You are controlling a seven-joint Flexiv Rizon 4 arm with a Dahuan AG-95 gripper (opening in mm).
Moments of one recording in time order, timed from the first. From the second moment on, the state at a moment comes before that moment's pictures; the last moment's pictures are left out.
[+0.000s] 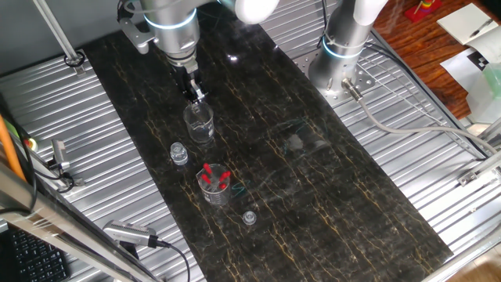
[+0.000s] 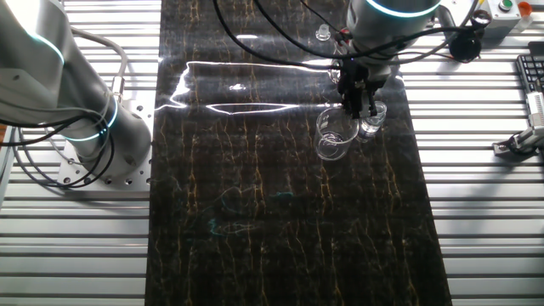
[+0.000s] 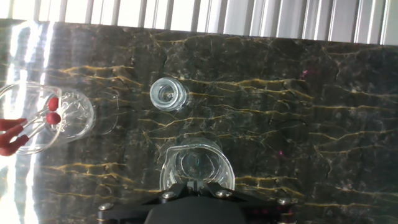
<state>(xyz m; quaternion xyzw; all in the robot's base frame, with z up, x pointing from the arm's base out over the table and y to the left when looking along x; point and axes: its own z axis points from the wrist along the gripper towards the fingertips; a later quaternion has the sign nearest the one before) 0.499 0.000 0.170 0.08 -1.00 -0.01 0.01</state>
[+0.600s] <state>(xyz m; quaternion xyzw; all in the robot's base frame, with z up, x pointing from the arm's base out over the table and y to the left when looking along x) 0.501 0.000 0.170 0.08 -1.00 -0.01 0.01</state>
